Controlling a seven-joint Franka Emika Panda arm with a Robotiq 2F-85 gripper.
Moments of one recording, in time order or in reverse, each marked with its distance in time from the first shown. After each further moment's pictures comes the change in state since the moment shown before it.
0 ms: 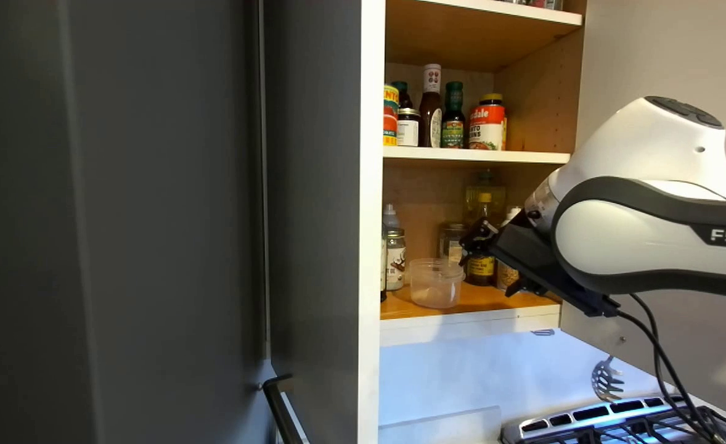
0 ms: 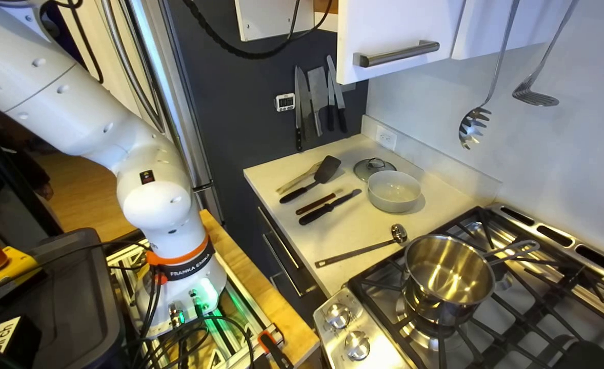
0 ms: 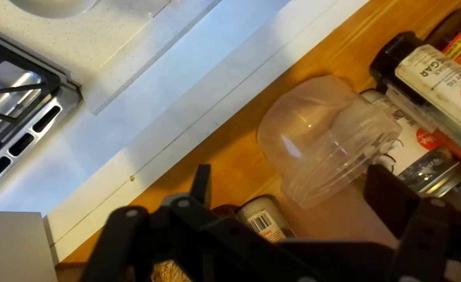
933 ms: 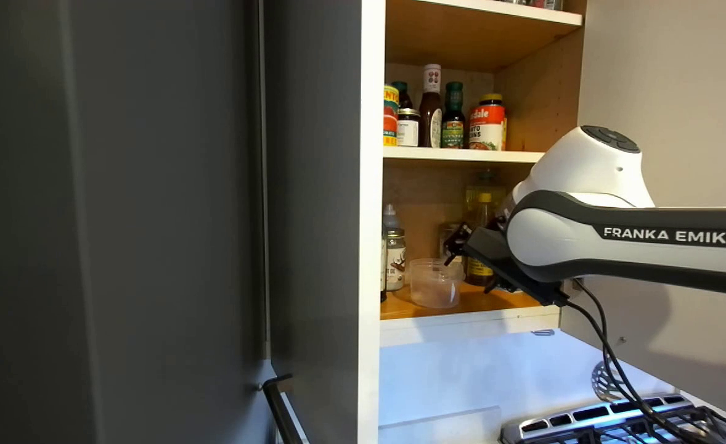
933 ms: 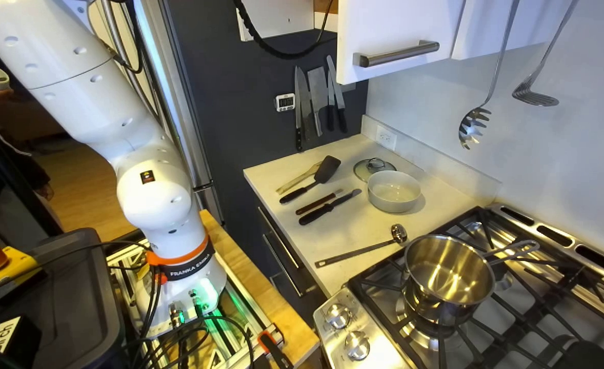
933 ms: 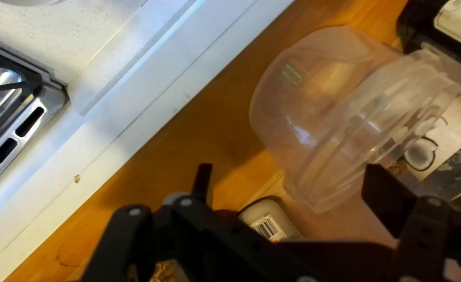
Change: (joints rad) arm 0.004 0.212 -0.023 0.163 -0.020 0.029 0.028
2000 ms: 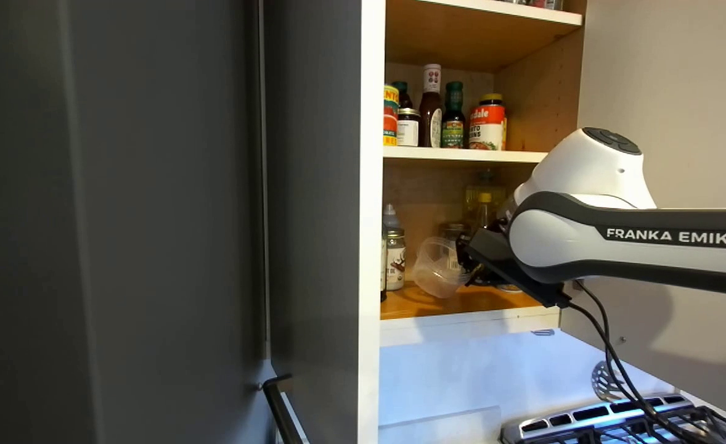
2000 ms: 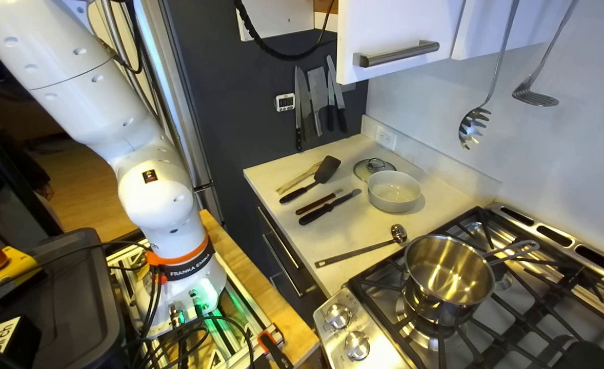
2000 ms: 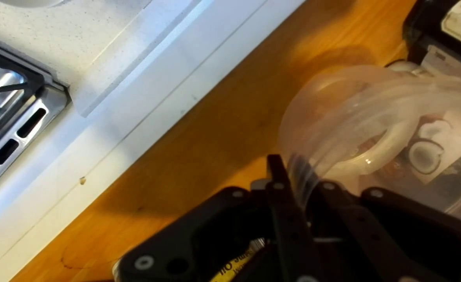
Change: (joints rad) arm 0.034 -0.005 -0.033 -0.010 -0.003 0.000 -0.008
